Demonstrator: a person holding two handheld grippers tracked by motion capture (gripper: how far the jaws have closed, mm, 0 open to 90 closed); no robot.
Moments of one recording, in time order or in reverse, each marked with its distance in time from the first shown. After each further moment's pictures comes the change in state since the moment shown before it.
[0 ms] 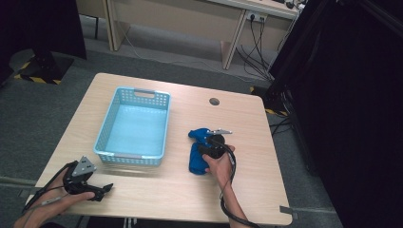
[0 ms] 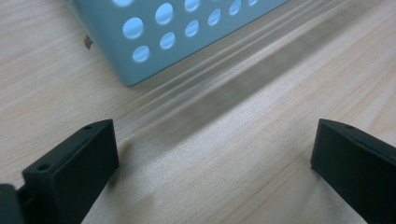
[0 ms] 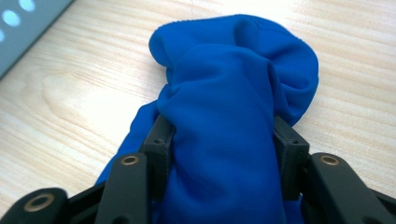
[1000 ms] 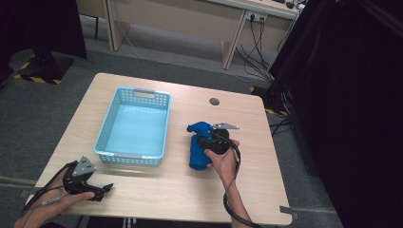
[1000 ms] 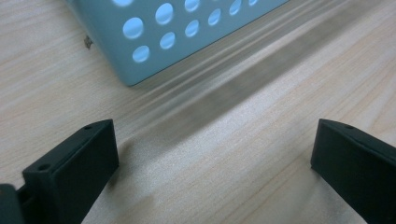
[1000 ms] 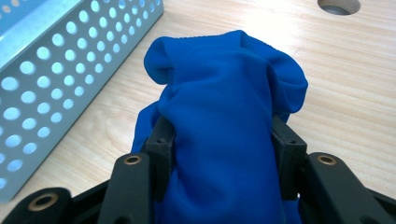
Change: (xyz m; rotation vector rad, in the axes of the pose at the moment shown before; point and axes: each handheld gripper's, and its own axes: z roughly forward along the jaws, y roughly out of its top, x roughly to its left) left arm 0.000 0.000 0.000 0.000 0.000 0.000; right arm 0.006 0.023 -0.038 -0.096 0.058 -0.007
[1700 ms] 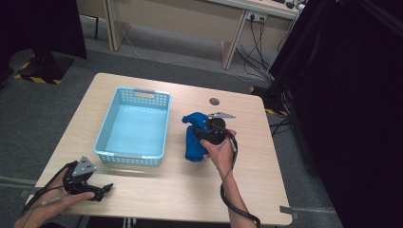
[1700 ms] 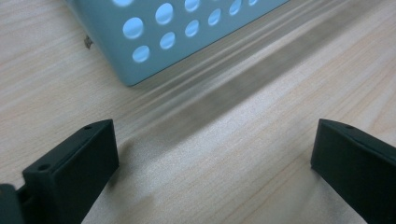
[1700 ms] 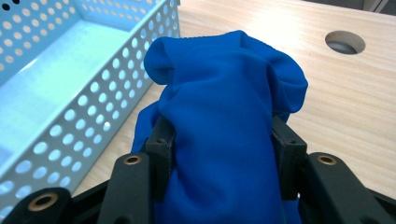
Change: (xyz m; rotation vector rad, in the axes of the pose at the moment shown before) left arm 0.000 0.000 0.000 0.001 -0.001 -0.002; right arm 0.016 0.036 -0.007 -0.021 0.014 -0.021
